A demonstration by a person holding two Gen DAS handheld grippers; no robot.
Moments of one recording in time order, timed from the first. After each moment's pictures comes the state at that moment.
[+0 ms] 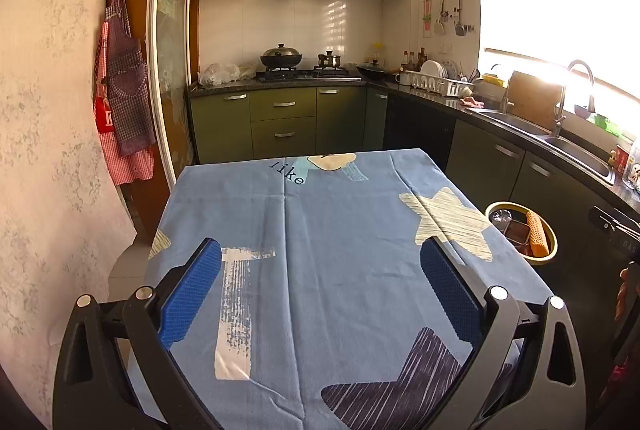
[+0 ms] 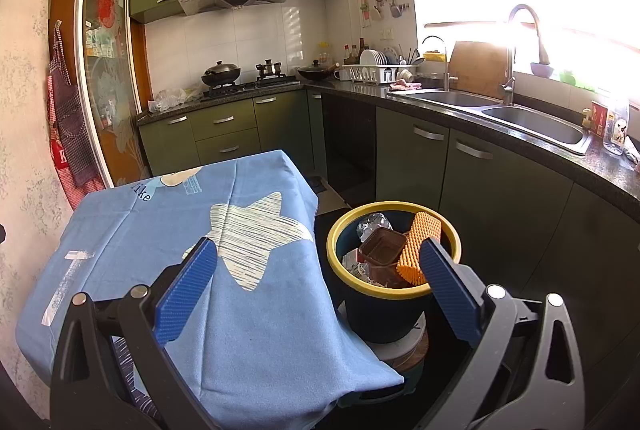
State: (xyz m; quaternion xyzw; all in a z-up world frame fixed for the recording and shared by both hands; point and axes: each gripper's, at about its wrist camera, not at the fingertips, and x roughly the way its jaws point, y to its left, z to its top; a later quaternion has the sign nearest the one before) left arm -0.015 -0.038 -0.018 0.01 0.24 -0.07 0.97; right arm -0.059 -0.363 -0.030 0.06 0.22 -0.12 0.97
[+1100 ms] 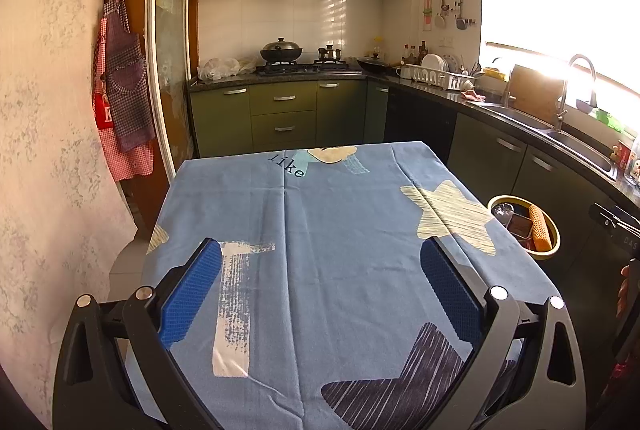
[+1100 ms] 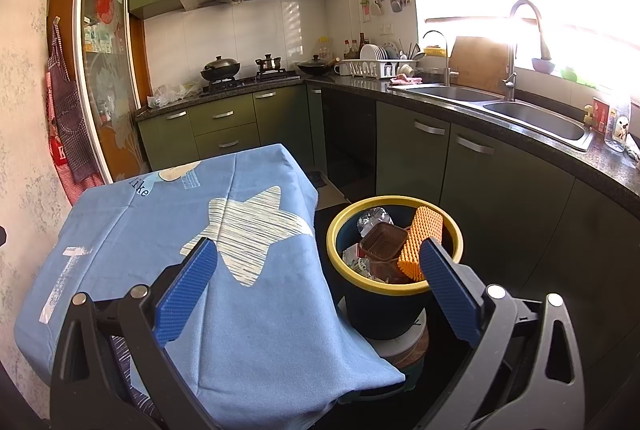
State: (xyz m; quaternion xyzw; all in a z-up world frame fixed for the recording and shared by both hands) left arm -0.011 -0.038 -0.026 0.01 0.25 -0.07 0.97; right arm -0.056 -0.361 -0.037 0.06 0.23 -0.12 0.96
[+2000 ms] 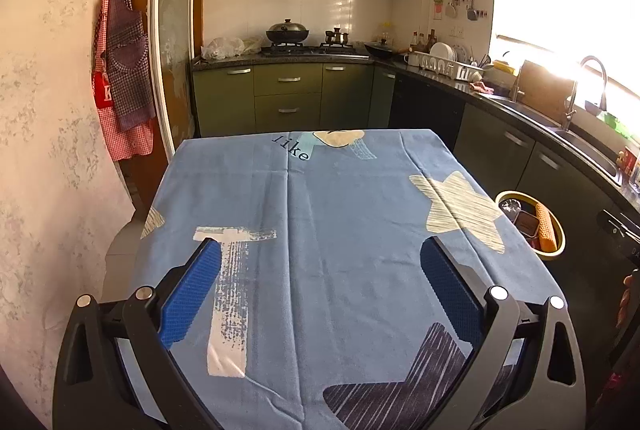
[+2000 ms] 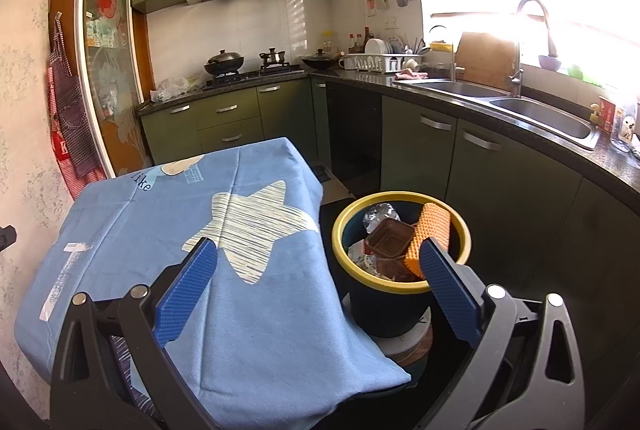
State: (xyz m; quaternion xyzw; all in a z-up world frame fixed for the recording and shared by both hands) left arm 0.018 -0.032 -0.041 0.00 0.29 -0.06 0.96; right arm -0.045 -0.359 -0.043 0.06 0.24 -0.10 0.96
